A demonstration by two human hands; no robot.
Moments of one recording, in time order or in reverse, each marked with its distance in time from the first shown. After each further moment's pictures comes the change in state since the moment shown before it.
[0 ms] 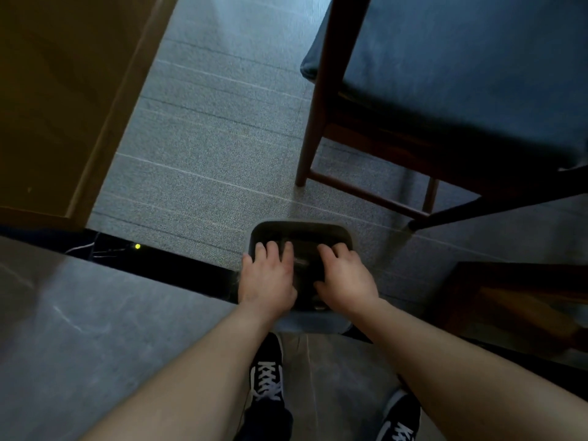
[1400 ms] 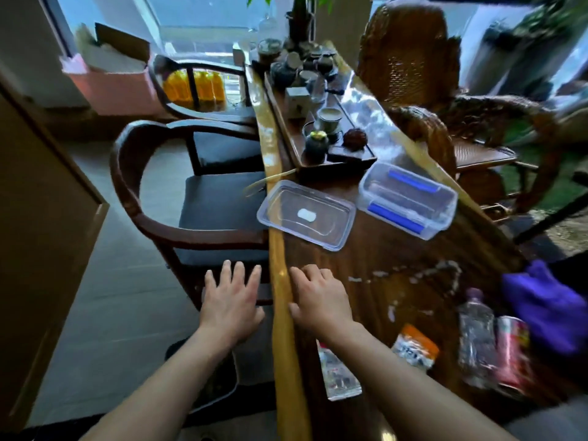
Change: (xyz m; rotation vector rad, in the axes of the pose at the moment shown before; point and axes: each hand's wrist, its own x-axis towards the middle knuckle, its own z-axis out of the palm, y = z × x) left_hand -0.257 0.236 -0.384 0.210 0.394 0.322; right_hand -0.412 0.094 -0.345 -0.022 0.589 0.155
